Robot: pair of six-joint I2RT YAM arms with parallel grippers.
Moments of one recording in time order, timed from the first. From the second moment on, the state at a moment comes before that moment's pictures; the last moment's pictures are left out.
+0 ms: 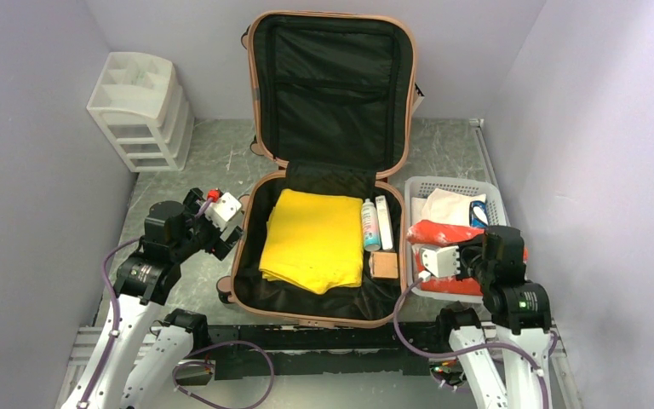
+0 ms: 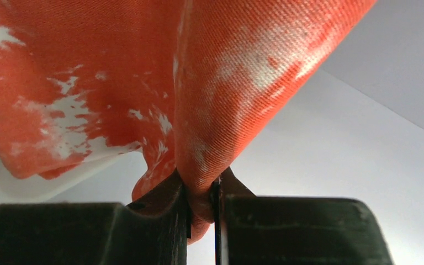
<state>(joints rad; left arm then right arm) -0.23 0.62 0.76 -0.61 0.21 0.51 0.02 0.46 0.89 -1.15 0.04 -1.70</state>
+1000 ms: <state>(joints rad) -0.23 0.61 0.76 -0.61 0.21 0.51 0.03 0.75 0.63 -0.66 0.13 -1.64</state>
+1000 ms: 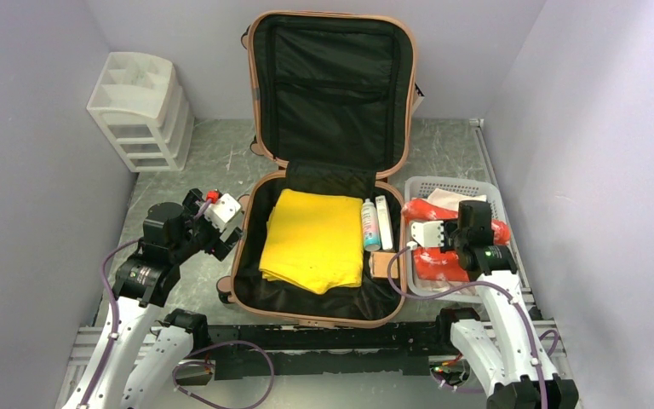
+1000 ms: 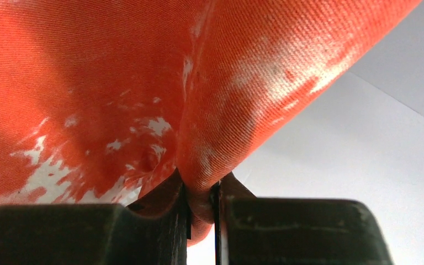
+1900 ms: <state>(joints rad) -0.23 0.60 0.76 -0.61 0.21 0.51 0.01 0.89 1.03 -0.65 -0.17 -1.18</state>
